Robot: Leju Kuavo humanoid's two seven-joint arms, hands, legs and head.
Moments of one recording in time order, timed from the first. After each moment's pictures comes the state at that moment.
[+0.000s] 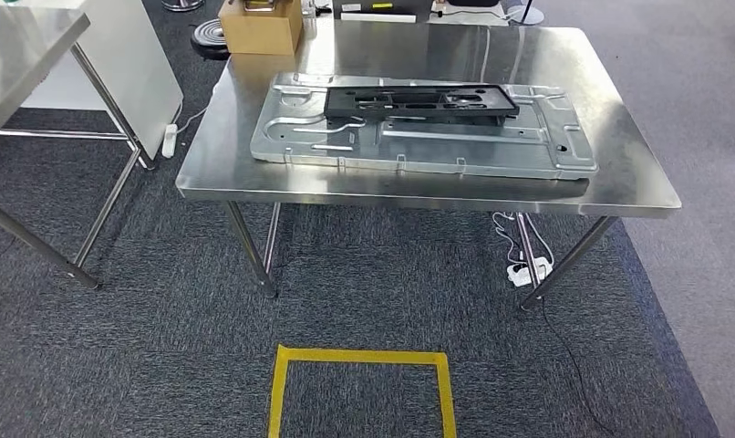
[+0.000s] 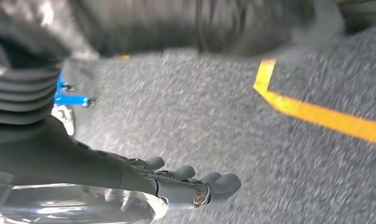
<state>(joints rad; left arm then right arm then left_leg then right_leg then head) -0.05 -0.14 0.19 -0.18 -0.32 0.01 -0.08 -0.04 0.02 -0.13 -0.22 0.47 -0.25 0.12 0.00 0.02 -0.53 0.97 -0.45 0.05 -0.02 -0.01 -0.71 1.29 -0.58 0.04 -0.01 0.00</state>
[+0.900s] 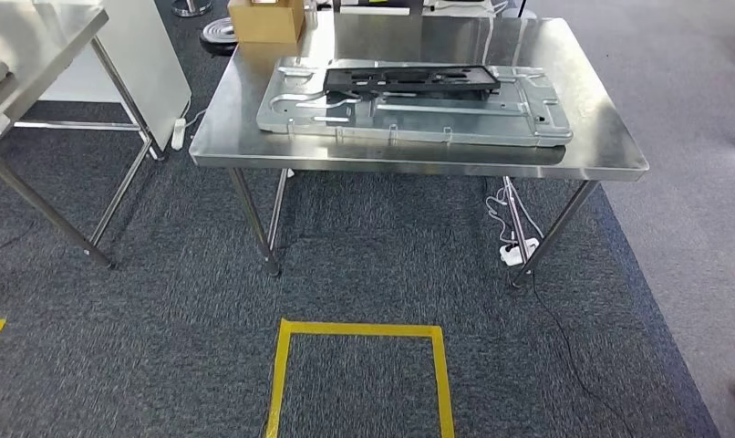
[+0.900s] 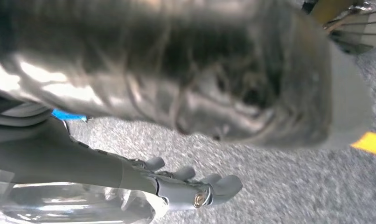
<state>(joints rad) -0.05 -0.14 0.19 -0.18 -0.33 -0.01 -0.11 -0.05 0.05 -0.19 -0.20 0.50 -0.24 0.11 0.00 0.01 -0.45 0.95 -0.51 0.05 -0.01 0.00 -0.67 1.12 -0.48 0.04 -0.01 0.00</state>
